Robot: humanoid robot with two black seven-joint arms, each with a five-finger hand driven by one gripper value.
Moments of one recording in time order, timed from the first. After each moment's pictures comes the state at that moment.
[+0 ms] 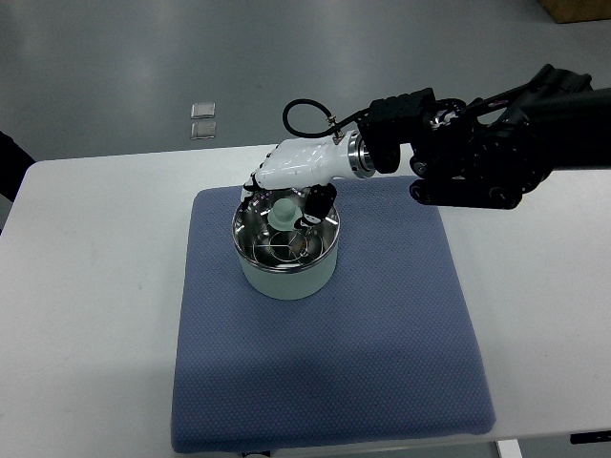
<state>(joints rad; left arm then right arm) 0.00 0.00 -0.05 -0.16 0.00 -0.02 0.04 1.69 -0.13 -0.67 1.09 -1.01 -0.15 0.37</state>
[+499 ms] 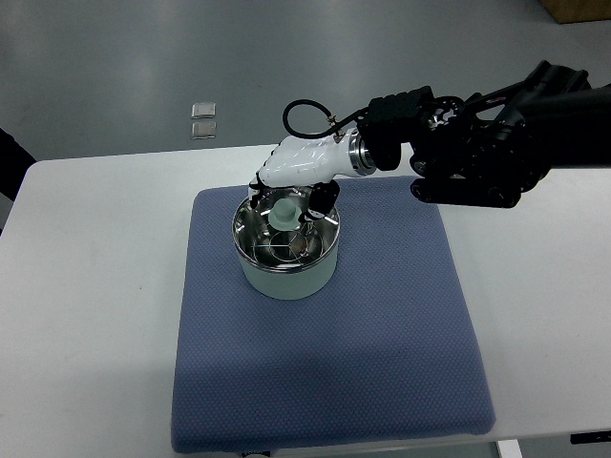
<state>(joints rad) 0.00 0.00 -0.05 -0.16 0.00 -0.02 0.04 1.69 -0.12 -0.69 1.06 -1.05 -0.16 0.36</state>
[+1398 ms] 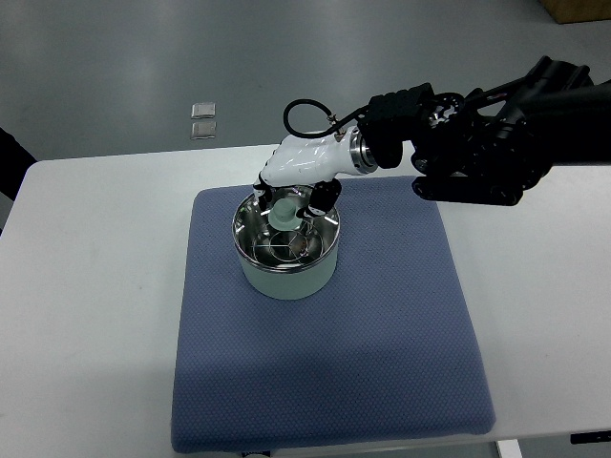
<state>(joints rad) 0.00 0.00 -0.05 -0.16 0.00 -0.02 0.04 1.70 -0.12 -0.69 1.06 -1.06 -0.15 0.36</state>
